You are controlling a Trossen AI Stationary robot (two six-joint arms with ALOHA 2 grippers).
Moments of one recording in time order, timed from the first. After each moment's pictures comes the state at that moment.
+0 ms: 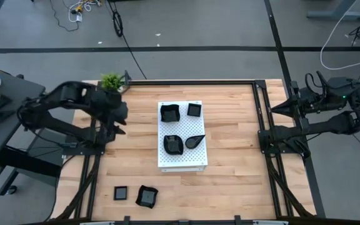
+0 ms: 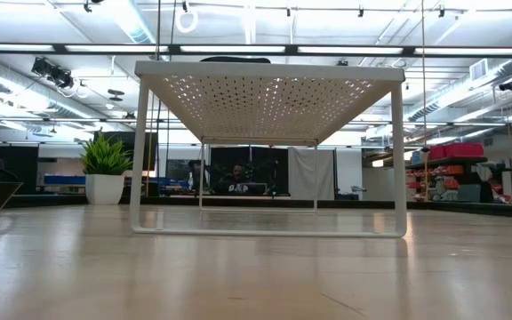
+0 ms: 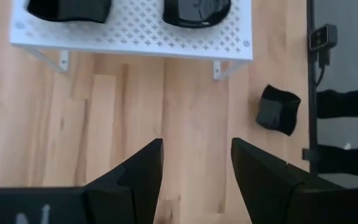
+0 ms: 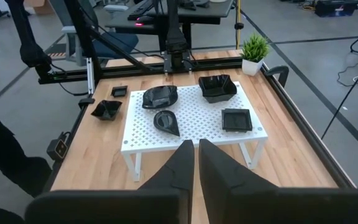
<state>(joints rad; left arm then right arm) 0.04 1.16 1.56 -1.46 0.13 -0.07 0.00 0.55 1.37 -1.20 -0.02 0.07</state>
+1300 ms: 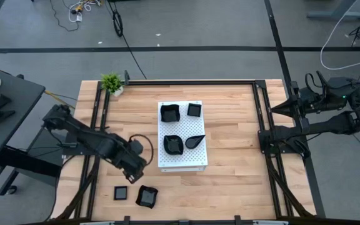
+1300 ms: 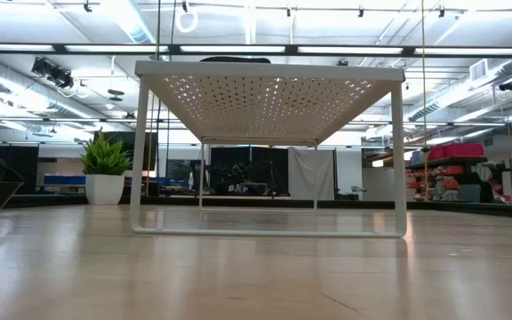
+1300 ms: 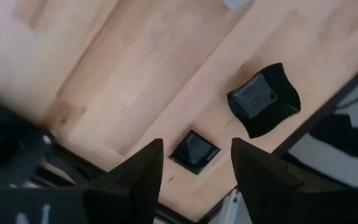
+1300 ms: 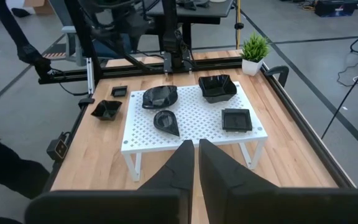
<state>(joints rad) -0.51 1.53 1.56 -1.46 0.02 -1.19 0.00 0.55 1.37 -1.20 -0.02 0.07</state>
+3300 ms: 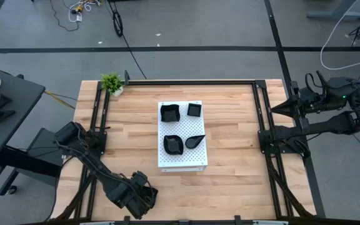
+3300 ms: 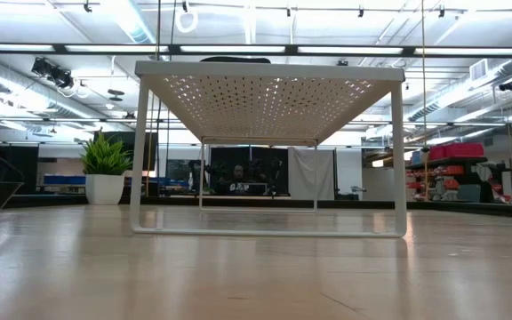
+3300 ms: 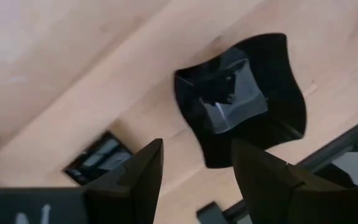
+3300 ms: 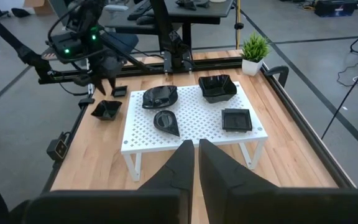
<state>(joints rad) -0.80 1.84 1.45 -1.08 -0.09 -1.69 0.00 0.55 1.37 -1.20 -0.02 0.07</state>
